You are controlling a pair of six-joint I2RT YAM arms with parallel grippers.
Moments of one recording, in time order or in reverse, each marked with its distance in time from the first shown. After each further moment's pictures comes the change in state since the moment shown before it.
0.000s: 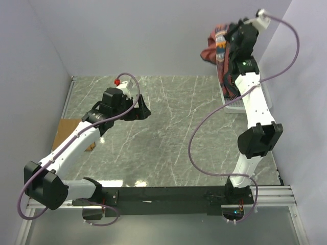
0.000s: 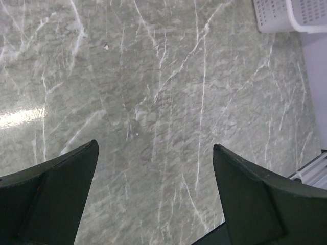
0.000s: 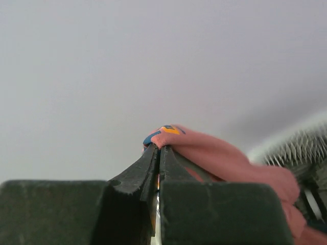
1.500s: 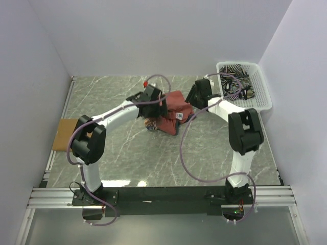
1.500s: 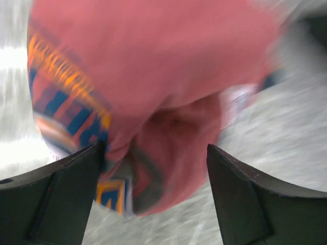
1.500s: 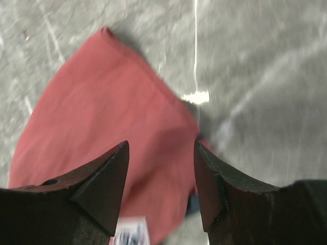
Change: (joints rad) left arm -0.135 0.619 0.404 -0.054 -0.231 -0.180; right arm 0.193 0.064 -0.680 -0.099 -0.250 0.130
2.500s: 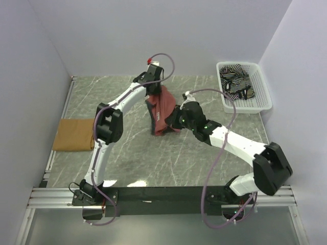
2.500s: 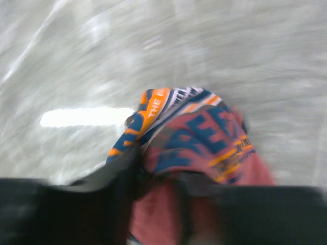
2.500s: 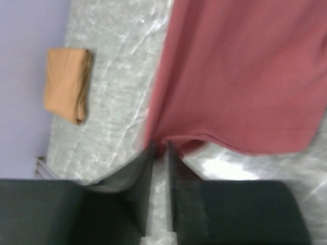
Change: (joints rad) left arm 0.111 0.452 0.598 -0.070 -0.235 0.277; right arm 0.362 -0.476 -0.406 0.163 -0.151 0.067
